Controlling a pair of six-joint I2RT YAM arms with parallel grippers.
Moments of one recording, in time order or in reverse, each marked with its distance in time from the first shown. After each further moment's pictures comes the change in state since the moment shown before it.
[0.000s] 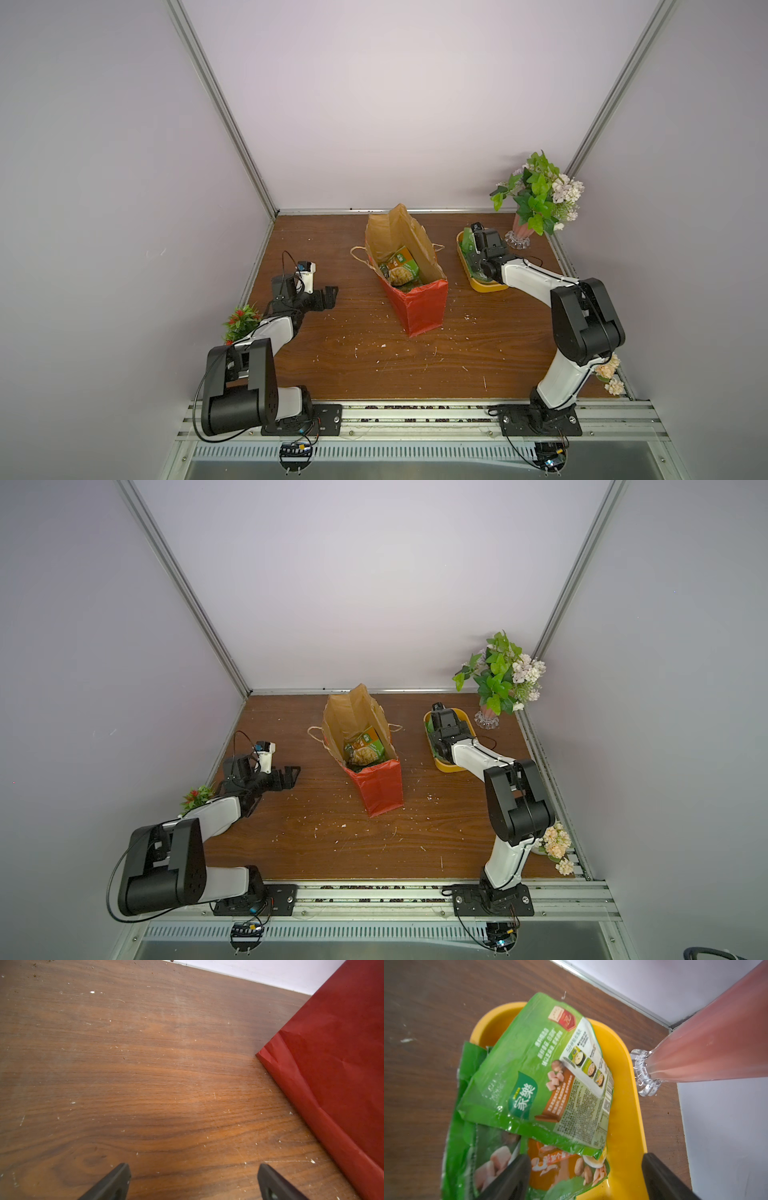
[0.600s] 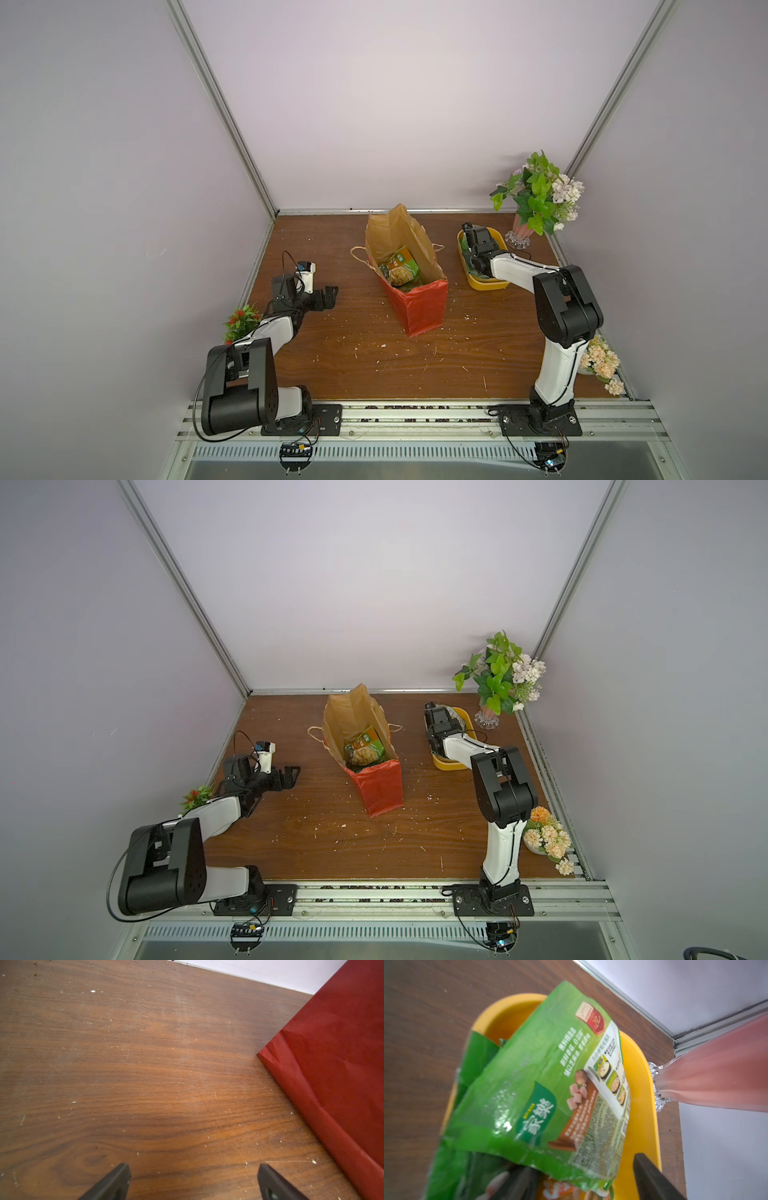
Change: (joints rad) left arm 0.000 0.001 0.001 0.000 -0.003 0.000; right arm 0.008 0.144 0.108 0.062 0.065 -0.076
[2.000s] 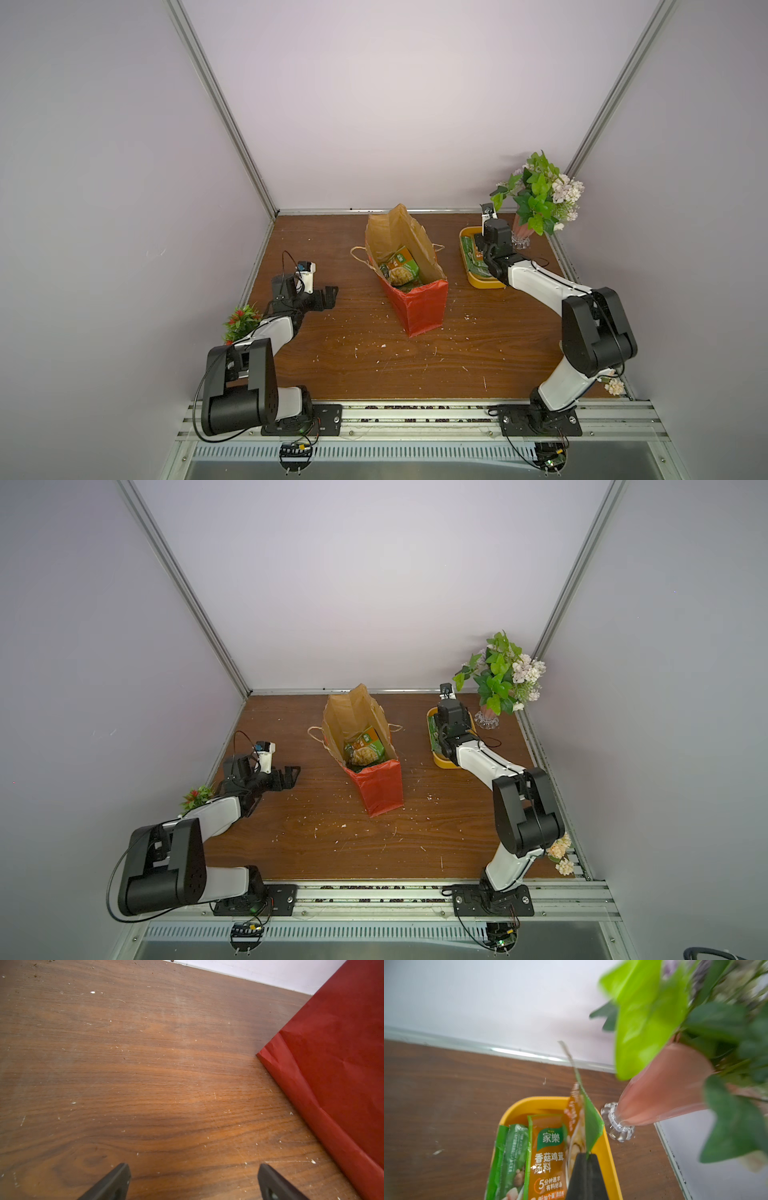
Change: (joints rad) left arm 0.000 -0.002 0.000 0.000 0.002 0.001; right arm -0.014 -0.301 -0.129 0.231 -0.046 0.141
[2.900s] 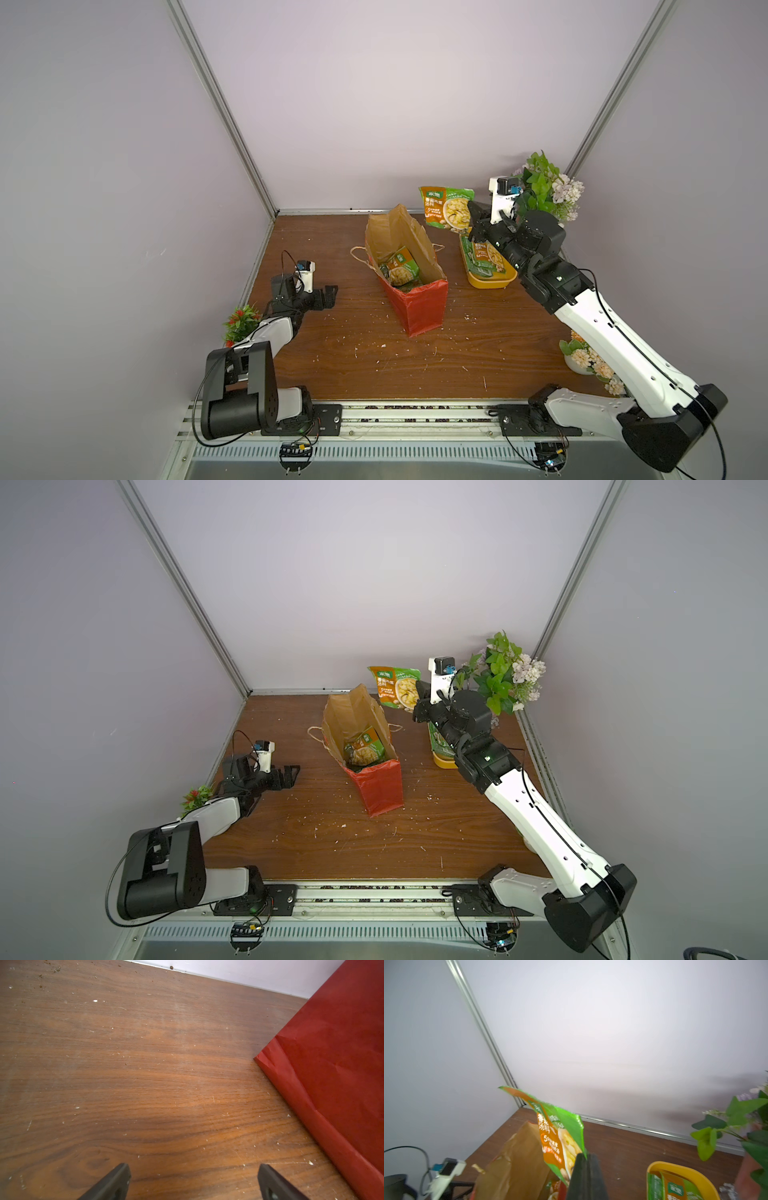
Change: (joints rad) left arm 0.000 -0.023 0.000 0.000 0.001 0.003; right arm 0.269 -0.443 0.201 -0.284 -0.399 0.304
